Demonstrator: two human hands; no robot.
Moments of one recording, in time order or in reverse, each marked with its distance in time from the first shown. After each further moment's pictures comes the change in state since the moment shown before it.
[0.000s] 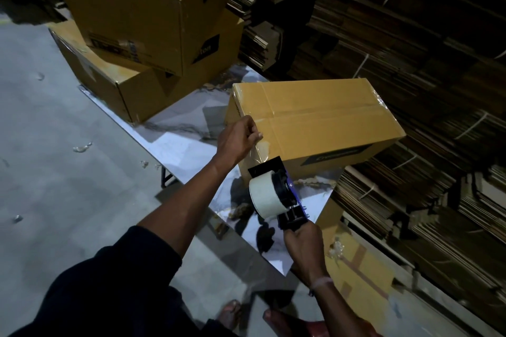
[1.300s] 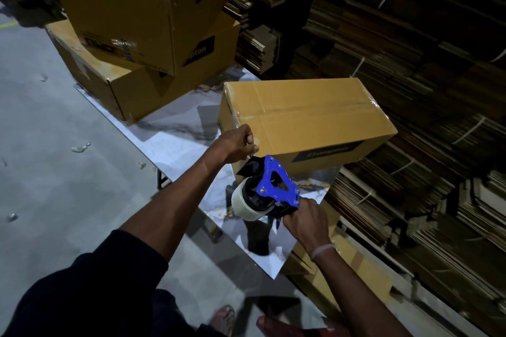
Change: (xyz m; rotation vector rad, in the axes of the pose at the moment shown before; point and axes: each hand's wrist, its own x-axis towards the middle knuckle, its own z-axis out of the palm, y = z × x) left_hand -0.007 0.019 -0.001 0.047 -0.354 -0.105; right_hand 0.071 0.021 -0.029 -0.419 0.054 -0.339
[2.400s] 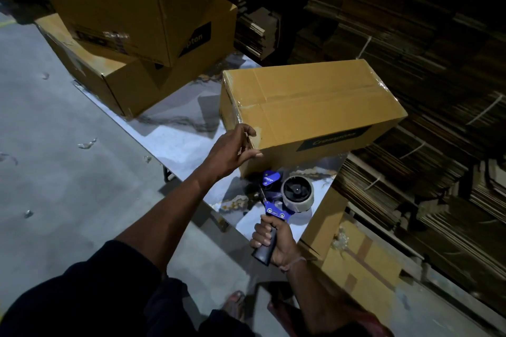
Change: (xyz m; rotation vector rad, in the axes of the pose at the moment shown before) left_hand -0.020 -0.045 0.030 -0.032 0.171 0.352; right_hand -0.040 -0.010 0.118 1.963 -0.717 0.828
